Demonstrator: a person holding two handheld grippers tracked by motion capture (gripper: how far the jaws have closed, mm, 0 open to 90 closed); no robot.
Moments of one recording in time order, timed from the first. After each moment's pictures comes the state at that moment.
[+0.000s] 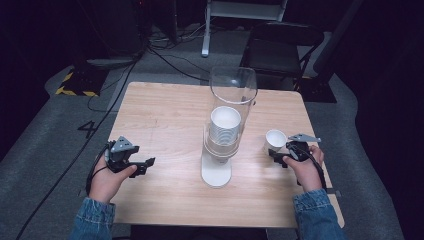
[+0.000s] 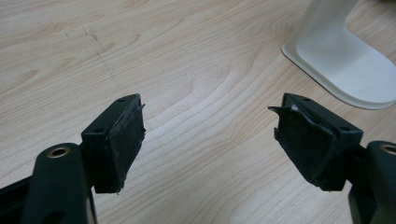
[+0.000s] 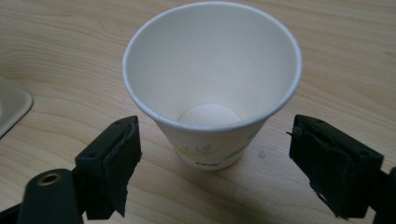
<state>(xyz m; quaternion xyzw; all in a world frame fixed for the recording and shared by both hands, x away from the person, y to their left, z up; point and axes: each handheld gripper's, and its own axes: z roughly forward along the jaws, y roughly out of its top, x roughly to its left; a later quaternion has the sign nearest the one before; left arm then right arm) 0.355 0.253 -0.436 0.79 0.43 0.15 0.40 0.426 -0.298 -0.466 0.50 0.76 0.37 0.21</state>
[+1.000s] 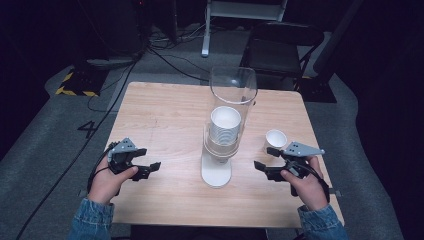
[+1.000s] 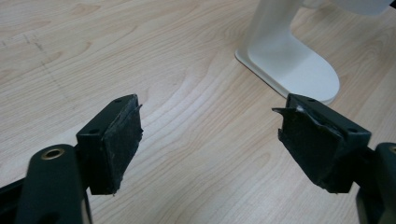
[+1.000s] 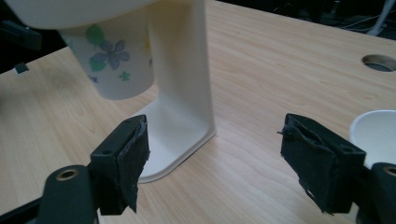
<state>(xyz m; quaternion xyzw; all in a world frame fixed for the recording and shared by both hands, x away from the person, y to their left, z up) 0.352 0.244 -0.433 0.81 0.39 0.10 0.43 0.357 -0.248 -0.413 0.33 0.79 0.49 0.15</state>
